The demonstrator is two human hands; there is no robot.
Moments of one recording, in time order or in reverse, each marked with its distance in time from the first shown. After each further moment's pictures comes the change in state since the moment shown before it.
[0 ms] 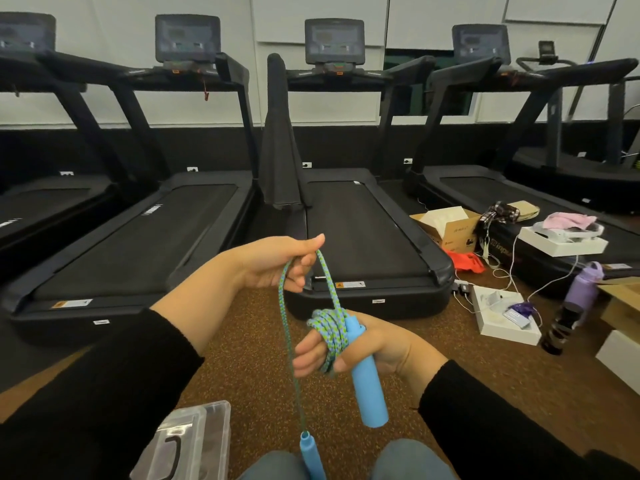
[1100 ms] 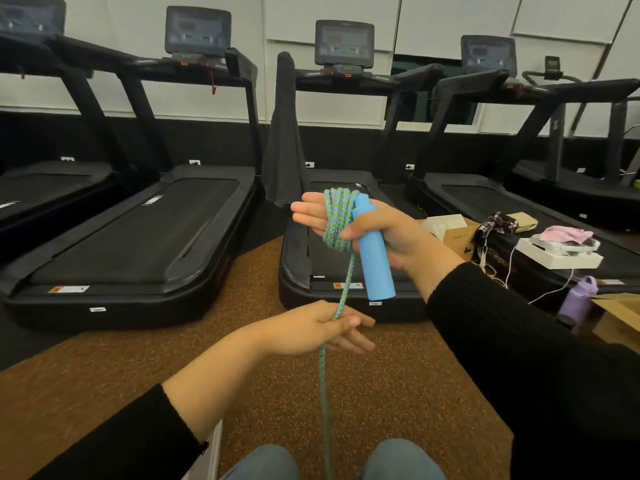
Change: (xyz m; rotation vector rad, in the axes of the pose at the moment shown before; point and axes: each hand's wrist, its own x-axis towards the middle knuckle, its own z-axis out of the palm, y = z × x) left_hand -0.023 -0.050 0.076 0.265 -0.172 0.183; right_hand 0.026 -0.112 -0.014 -0.020 0.207 -0.212
